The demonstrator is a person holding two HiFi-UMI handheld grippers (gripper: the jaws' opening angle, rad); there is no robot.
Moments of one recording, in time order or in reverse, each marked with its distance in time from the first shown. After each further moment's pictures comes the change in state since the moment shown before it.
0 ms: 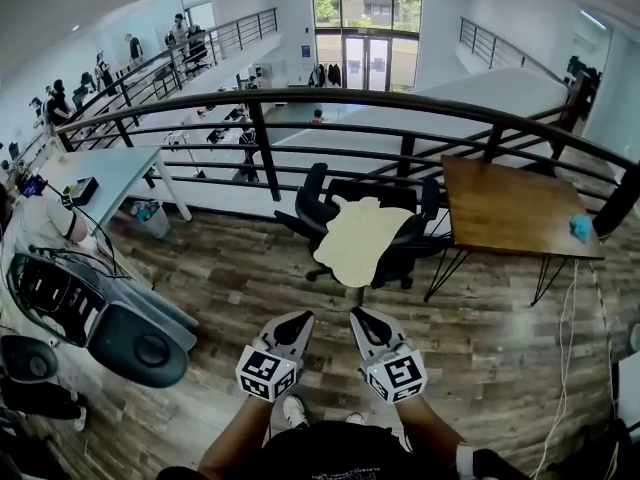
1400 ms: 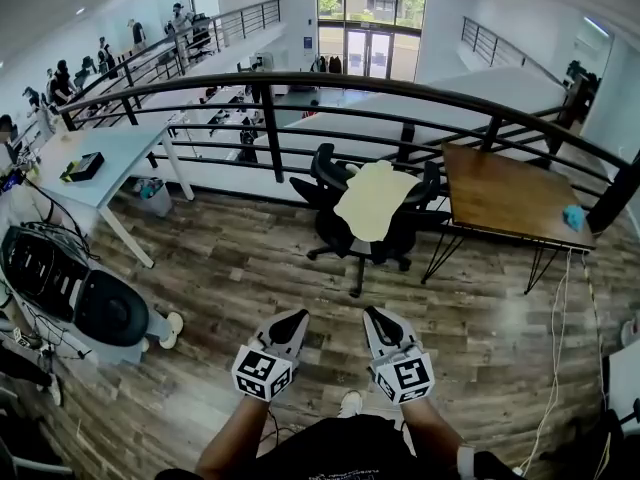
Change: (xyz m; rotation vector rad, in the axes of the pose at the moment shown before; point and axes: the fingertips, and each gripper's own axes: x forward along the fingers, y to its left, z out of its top) left arm -0.109 -0.028 -0.030 -0.028 -0.010 0.020; right arm -0.074 0.074 -0.011 -0.035 0.034 -0.065
